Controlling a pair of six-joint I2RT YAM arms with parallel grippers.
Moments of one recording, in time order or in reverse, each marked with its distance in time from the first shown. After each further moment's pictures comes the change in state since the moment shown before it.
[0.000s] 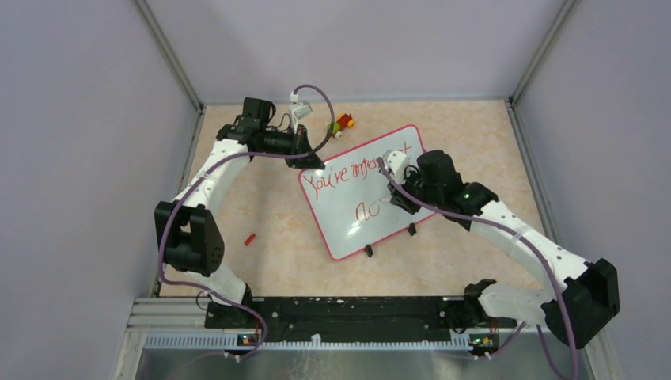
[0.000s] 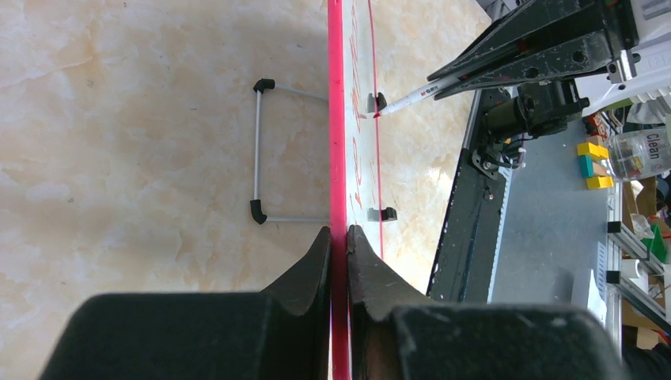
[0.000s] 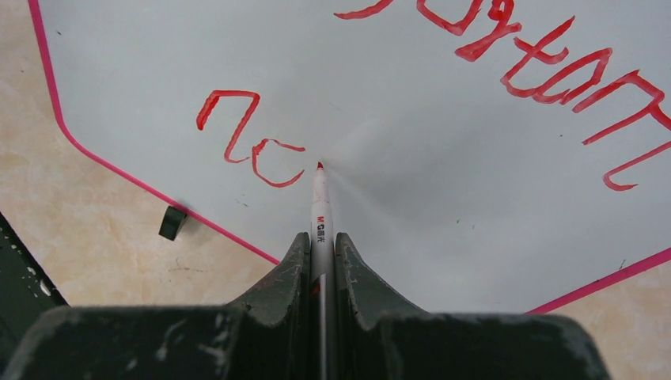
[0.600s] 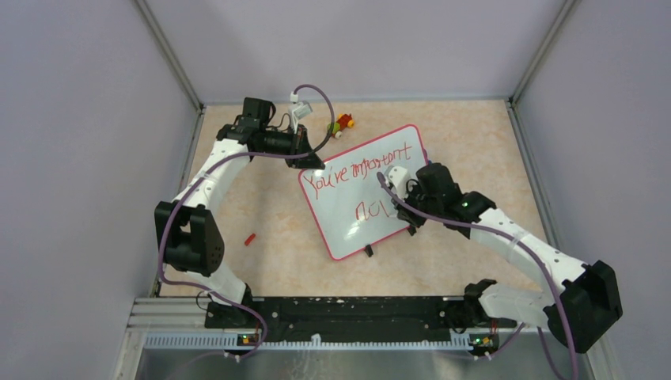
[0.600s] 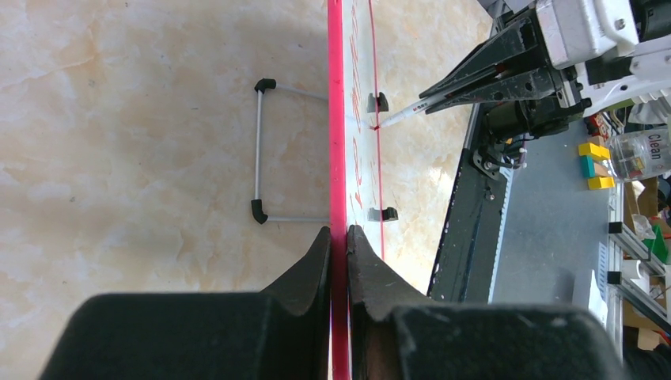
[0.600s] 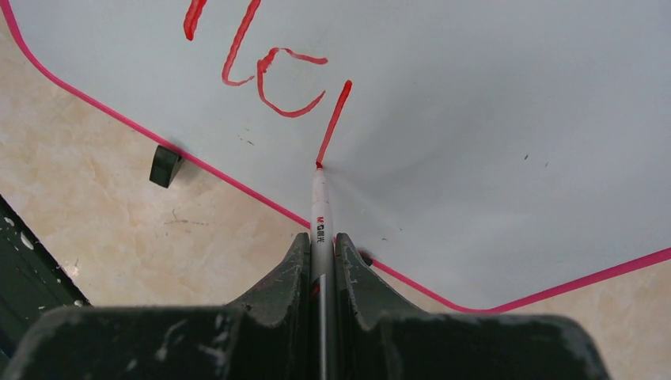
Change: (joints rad) left arm 0.000 0.000 0.000 0.000 -0.003 0.000; right arm 0.000 -0.023 -0.105 -0.026 0.027 -0.015
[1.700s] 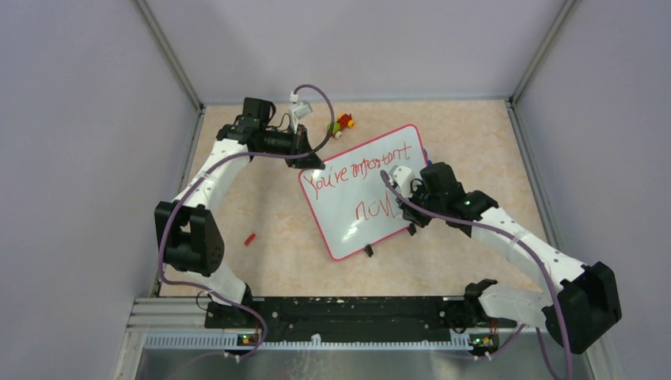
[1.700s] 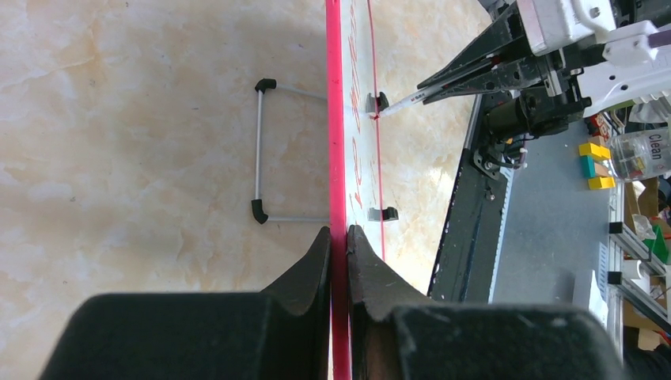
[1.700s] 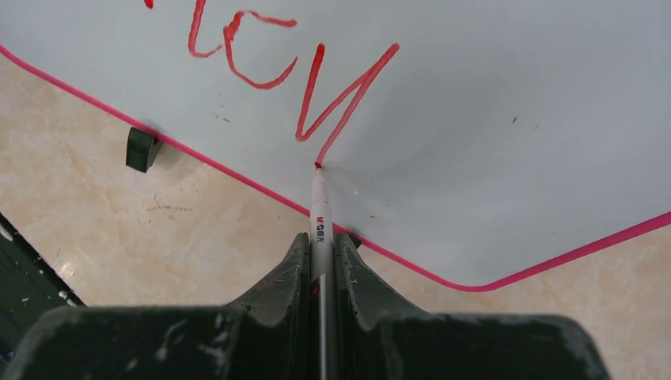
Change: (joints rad) left arm 0.000 0.000 0.000 0.000 -0.002 0.000; right arm -0.044 0.001 -0.004 -0.026 0.003 -0.015
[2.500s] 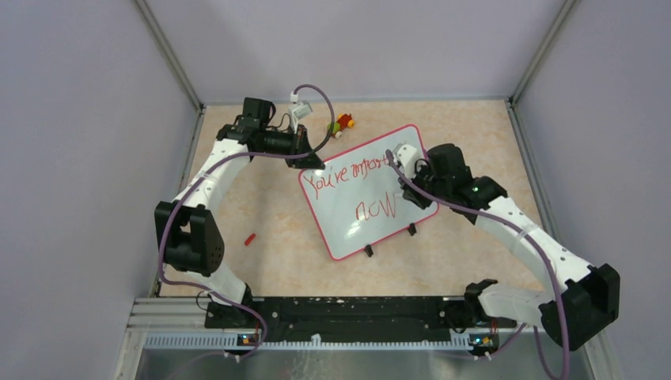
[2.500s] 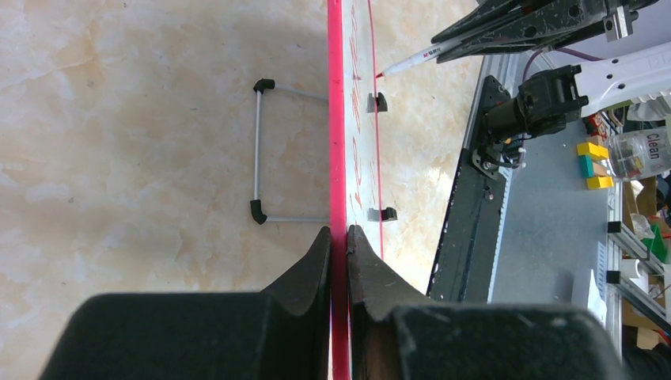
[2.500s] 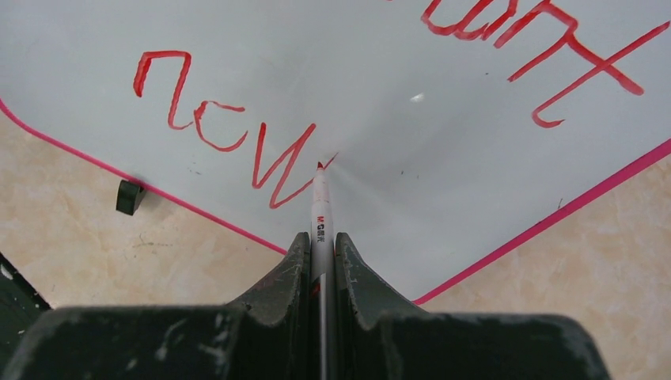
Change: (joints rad) left arm 0.000 0.000 0.000 0.000 0.004 0.000; right arm -0.046 0.032 0.157 -0.030 0.001 -0.019
